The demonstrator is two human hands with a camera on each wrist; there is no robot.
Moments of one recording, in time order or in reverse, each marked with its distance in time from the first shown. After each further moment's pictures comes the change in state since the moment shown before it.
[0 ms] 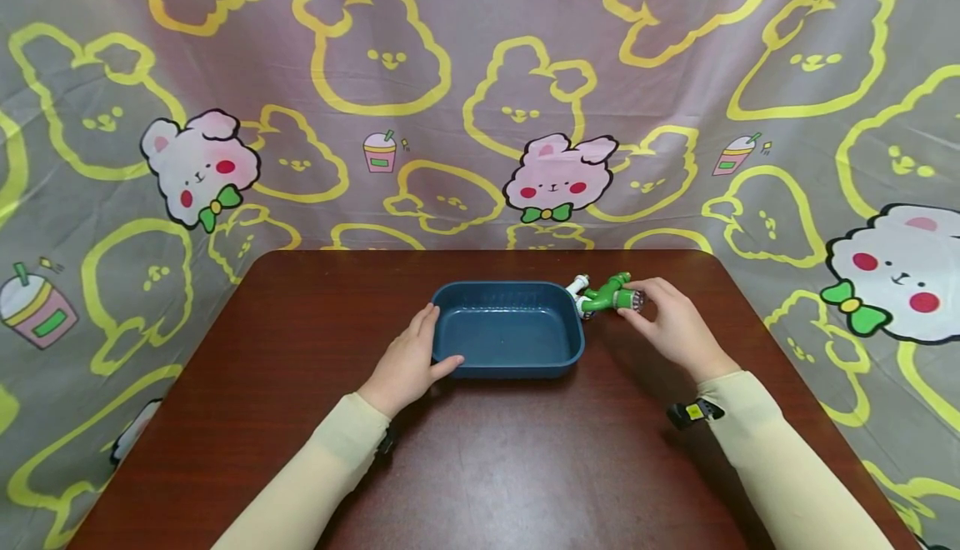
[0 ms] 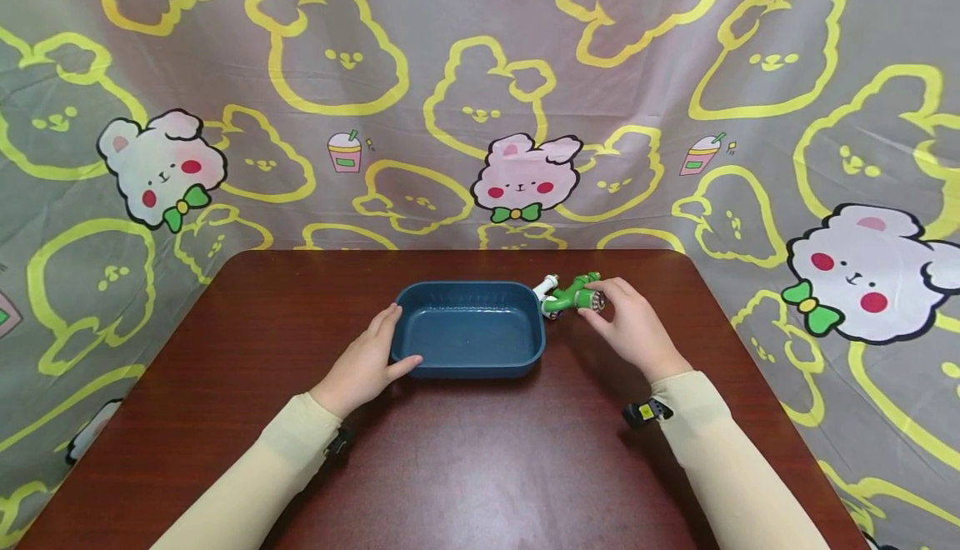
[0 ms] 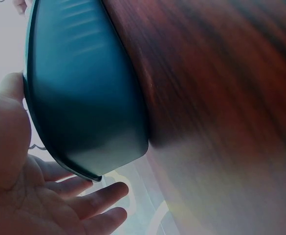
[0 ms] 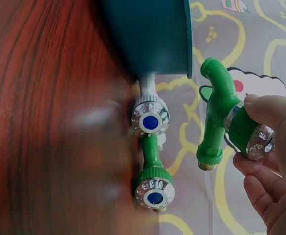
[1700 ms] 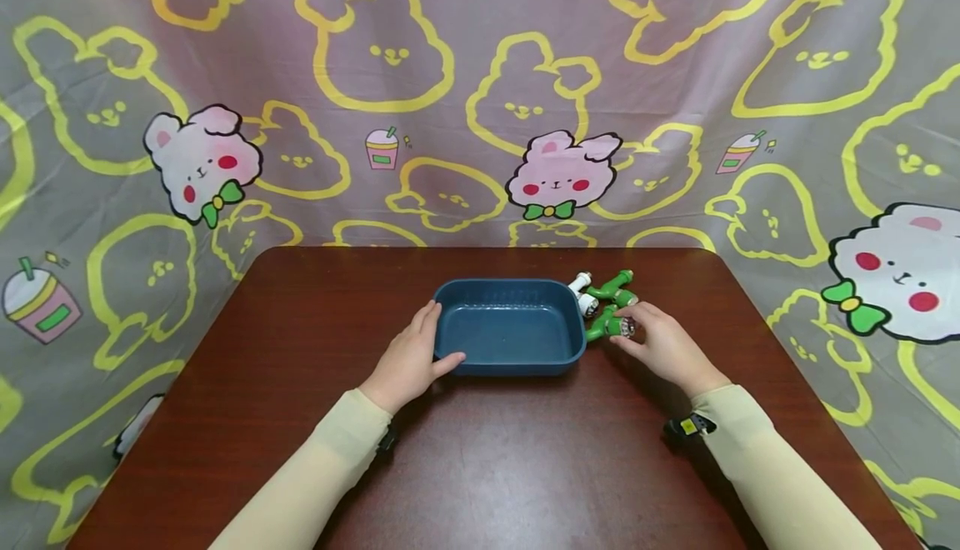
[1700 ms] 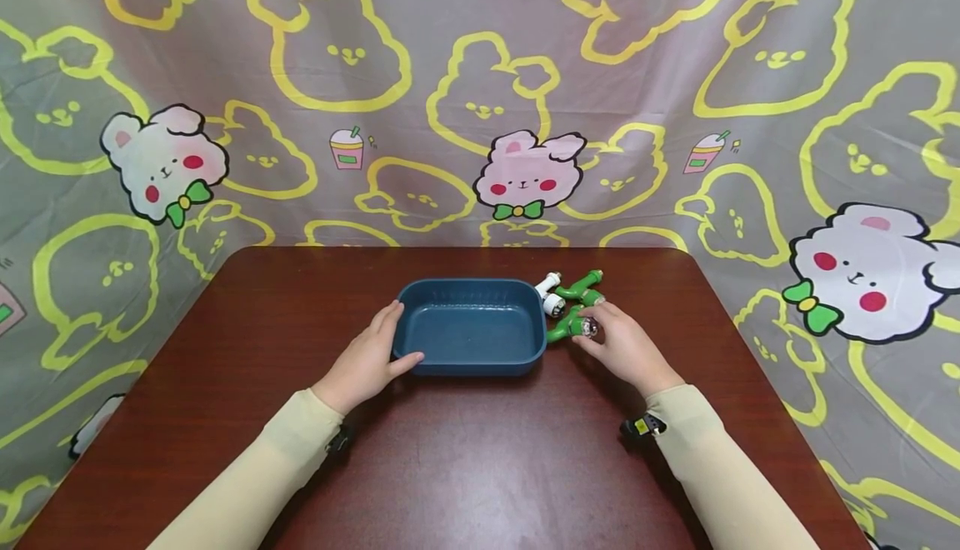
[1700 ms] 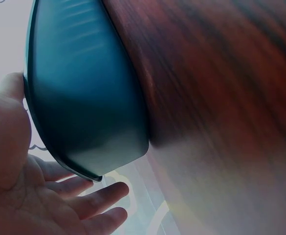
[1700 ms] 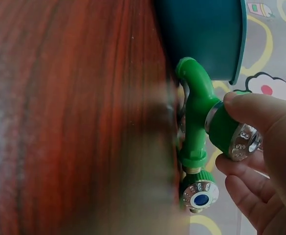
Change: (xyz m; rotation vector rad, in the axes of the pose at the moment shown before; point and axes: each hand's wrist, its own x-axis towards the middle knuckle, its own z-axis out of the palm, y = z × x) left_hand 0.001 -0.001 0.001 -0.005 0.013 0.018; right_hand -0.018 0.010 0.028 -0.007 -0.176 0.009
